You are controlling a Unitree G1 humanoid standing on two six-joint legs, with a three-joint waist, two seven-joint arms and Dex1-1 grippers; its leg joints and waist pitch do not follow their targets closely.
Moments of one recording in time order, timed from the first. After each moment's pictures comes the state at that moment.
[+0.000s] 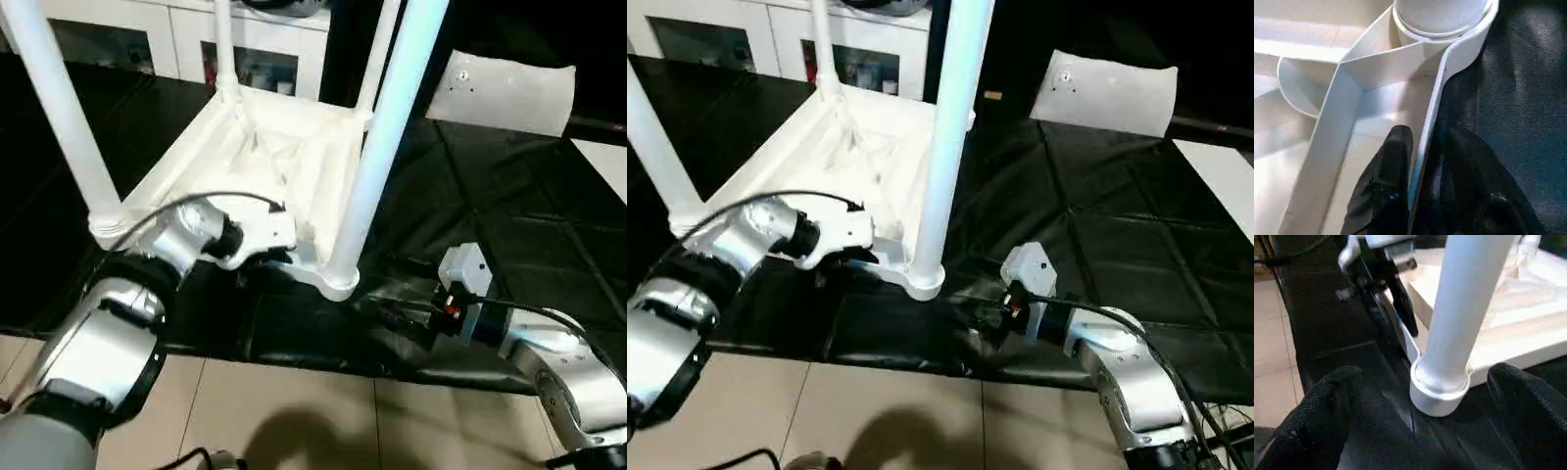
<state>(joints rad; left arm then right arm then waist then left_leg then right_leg) -0.99 0.37 -0.42 1.12 0.23 -0.17 -1.25 -0.11 -0.46 0.10 -0.07 0.30 0.23 0.88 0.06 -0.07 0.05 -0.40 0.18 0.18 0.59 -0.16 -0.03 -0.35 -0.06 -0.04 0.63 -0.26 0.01</state>
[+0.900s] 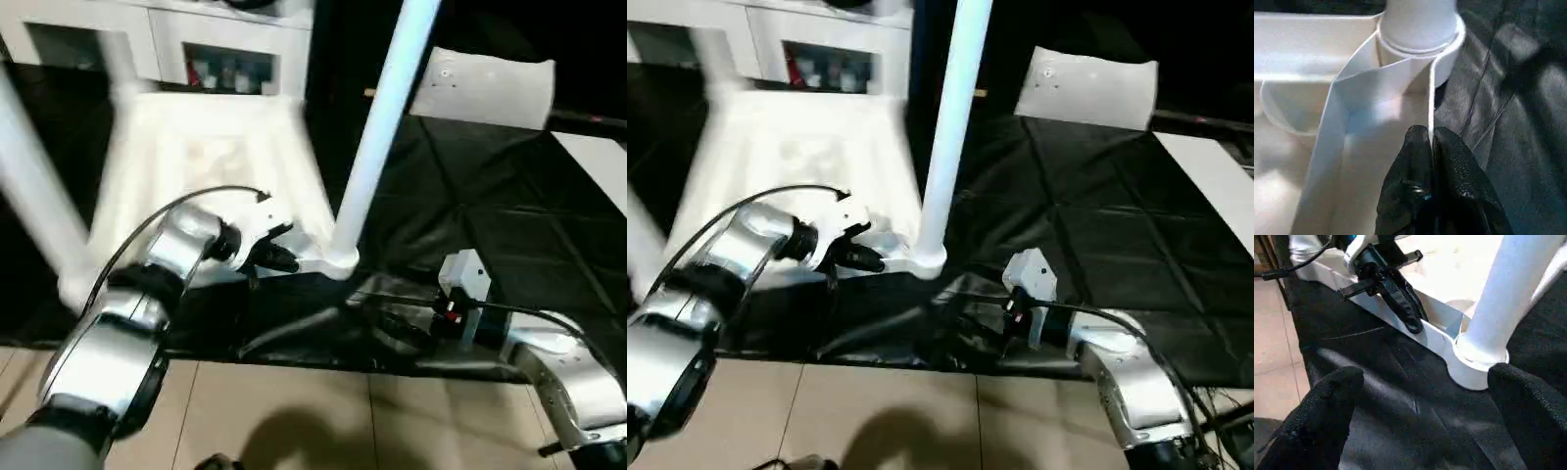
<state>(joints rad) -0.87 0.36 -0.27 0.98 0.13 0.04 -1.14 -0.13 -0.45 0.11 0.00 0.30 0.17 0.92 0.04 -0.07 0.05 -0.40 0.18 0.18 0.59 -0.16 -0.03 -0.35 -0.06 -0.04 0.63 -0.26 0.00</state>
